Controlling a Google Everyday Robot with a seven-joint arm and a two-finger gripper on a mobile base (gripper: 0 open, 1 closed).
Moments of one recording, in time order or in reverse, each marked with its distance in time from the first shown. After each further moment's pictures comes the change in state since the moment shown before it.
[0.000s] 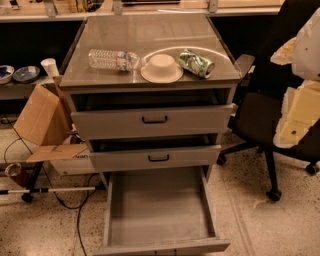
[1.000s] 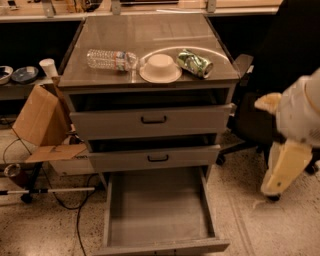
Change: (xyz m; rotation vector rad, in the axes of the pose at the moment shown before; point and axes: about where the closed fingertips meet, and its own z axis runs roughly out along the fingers) arm 0.014 0.052 0.070 -0.045 -0.081 -0.057
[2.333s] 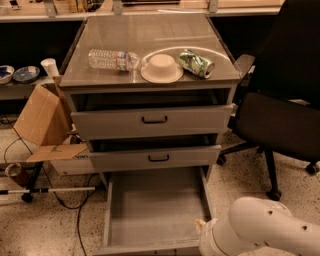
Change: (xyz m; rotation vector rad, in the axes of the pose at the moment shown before) arm -0.001 0.205 0.320 -0.342 -0.180 0.196
